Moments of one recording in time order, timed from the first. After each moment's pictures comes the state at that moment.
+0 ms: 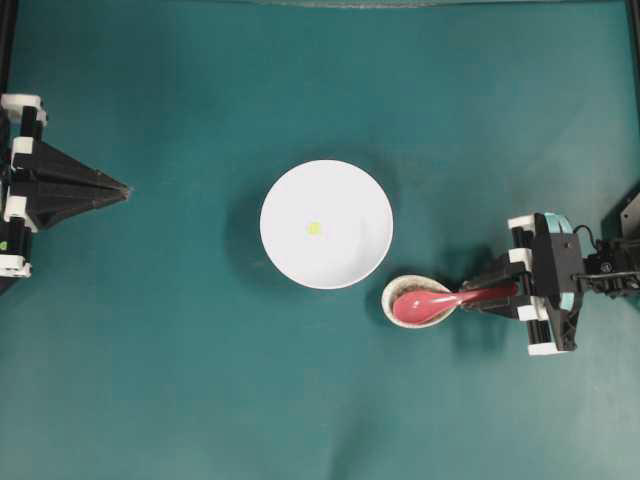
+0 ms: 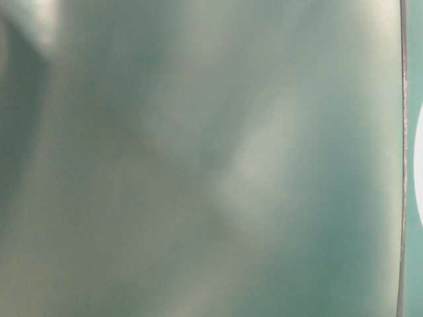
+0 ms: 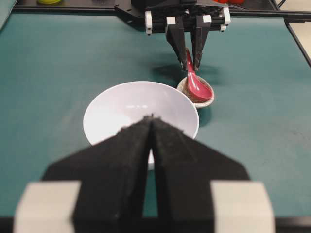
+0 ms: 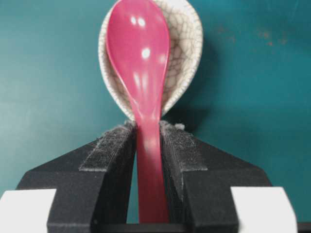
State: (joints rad) left arm 0.01 -0.98 1.18 0.01 -0.05 -0.01; right arm 0.32 -0.12 1.29 0.32 -0.60 -0.06
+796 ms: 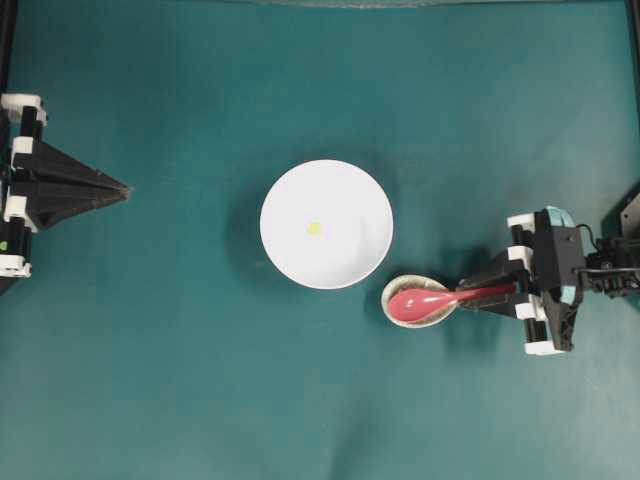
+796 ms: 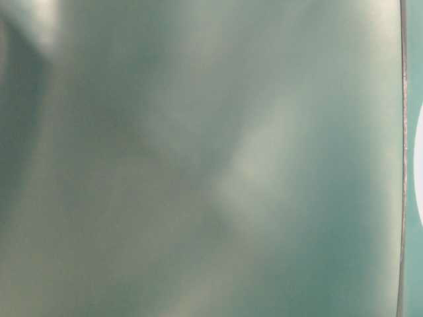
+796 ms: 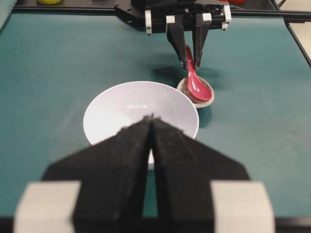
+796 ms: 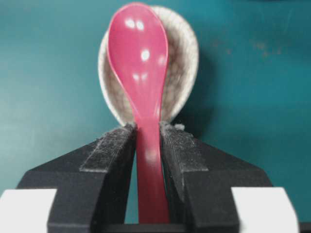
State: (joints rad) left arm 0.01 -0.98 1.18 0.01 -0.05 -0.01; right arm 0.32 -0.14 1.29 0.33 -0.63 -0.03
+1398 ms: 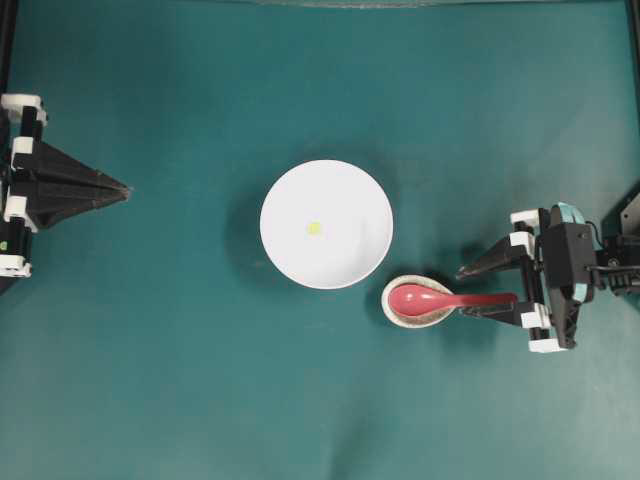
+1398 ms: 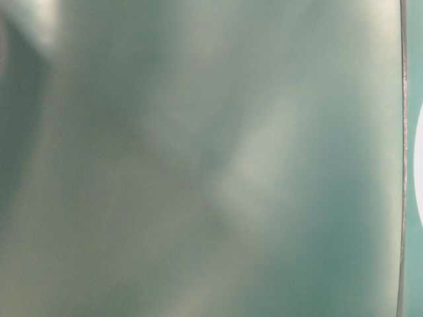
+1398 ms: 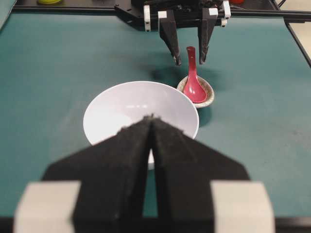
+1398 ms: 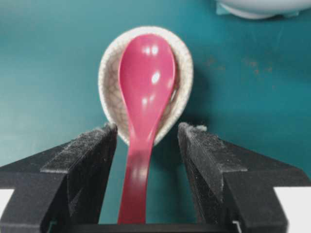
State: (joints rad) left arm 0.01 -0.98 1.18 0.01 -0.05 -0.01; right arm 0.32 -0.15 1.30 0.33 -0.69 -0.05
